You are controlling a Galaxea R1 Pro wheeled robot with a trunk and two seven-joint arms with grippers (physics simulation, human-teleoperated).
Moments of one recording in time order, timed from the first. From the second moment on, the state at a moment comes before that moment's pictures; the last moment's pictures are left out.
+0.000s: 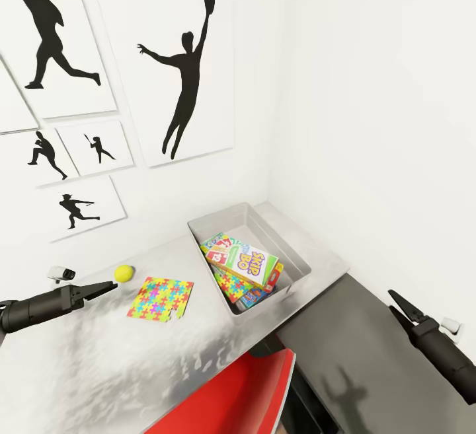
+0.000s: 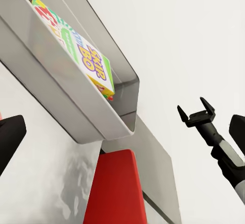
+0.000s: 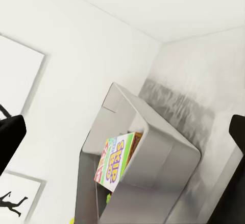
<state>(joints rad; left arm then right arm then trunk) -0.53 0.46 0.34 -0.99 0.20 0.82 -1.56 -0.20 -0.07 -0.76 -1.39 -0.72 0.76 0.80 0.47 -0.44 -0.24</state>
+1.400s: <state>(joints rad) -0.53 0.46 0.36 -0.99 0.20 0.80 -1.57 -0.20 -0.08 -0.76 -1.39 -0.71 0.75 0.89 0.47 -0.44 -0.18</state>
